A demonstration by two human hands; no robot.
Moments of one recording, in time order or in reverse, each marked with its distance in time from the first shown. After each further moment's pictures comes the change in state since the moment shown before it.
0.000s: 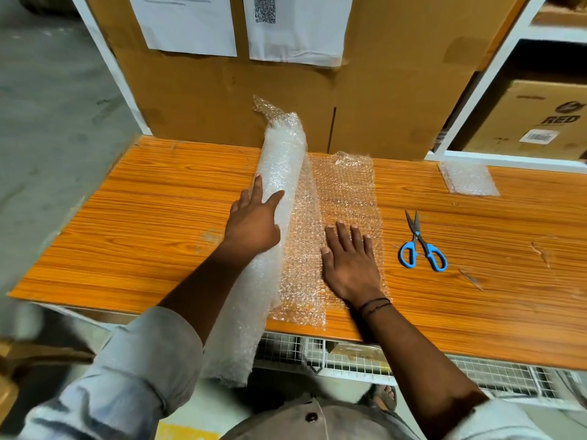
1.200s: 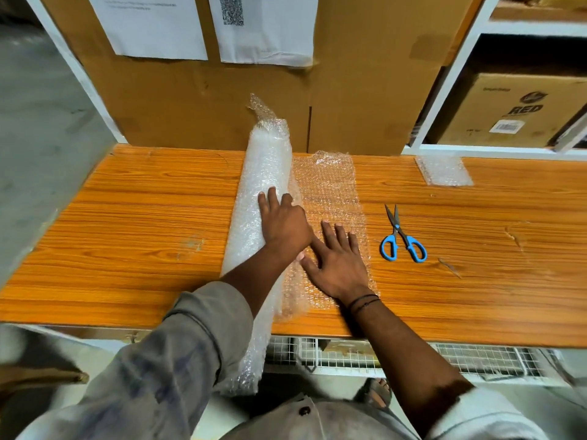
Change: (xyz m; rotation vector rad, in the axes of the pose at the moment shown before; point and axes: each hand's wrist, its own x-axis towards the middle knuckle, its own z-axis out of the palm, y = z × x) left_hand 0.025 0.090 0.041 0.213 0.116 -0.016; right_hand -0.004 0.009 -0.001 -0.017 -0.006 -0.059
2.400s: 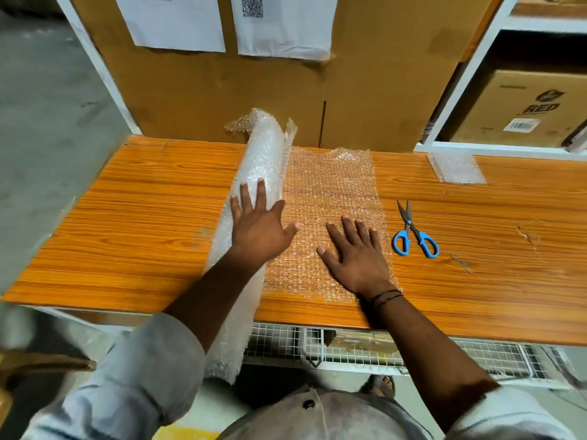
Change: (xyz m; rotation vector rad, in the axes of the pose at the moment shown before) left_hand -0.040 -0.080 -0.005 -0.070 -0.043 0.022; right_hand -0.009 0.012 -0.004 -0.011 -0.002 0.052
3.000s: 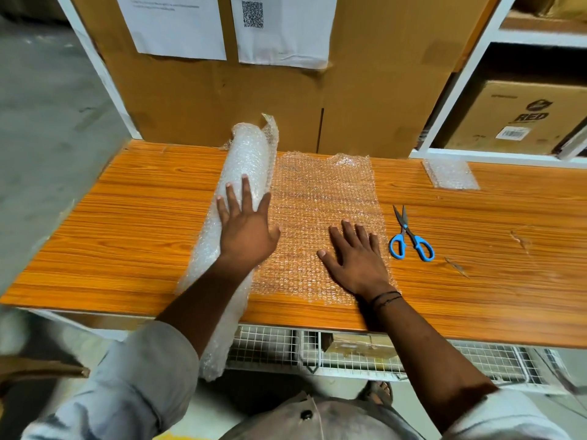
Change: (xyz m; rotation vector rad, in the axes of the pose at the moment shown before) left_hand -0.002 -0.021 0.008 -0.032 0.124 -0.009; right_hand -0.001 0.002 -0.007 0.012 -0.015 0.010
